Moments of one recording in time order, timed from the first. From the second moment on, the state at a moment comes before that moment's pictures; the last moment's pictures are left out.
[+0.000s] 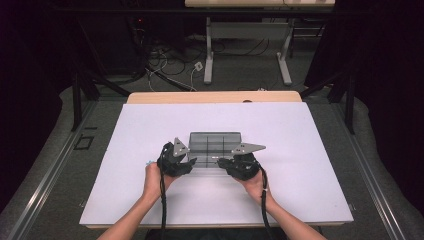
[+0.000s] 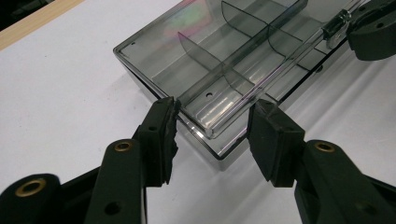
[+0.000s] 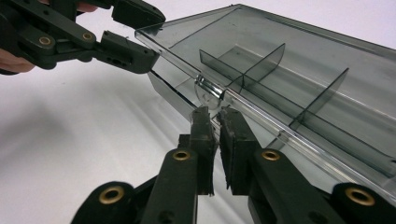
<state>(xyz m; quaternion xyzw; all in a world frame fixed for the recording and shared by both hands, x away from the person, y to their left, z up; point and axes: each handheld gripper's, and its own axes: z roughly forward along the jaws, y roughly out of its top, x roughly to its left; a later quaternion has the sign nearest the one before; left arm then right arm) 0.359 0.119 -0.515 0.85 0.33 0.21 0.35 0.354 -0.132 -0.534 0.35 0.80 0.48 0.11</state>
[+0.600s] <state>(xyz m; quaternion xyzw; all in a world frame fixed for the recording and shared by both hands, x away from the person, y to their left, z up) 0.358 0.122 -0.511 0.84 0.33 0.23 0.37 0.348 -0.179 -0.517 0.41 0.79 0.43 0.16</state>
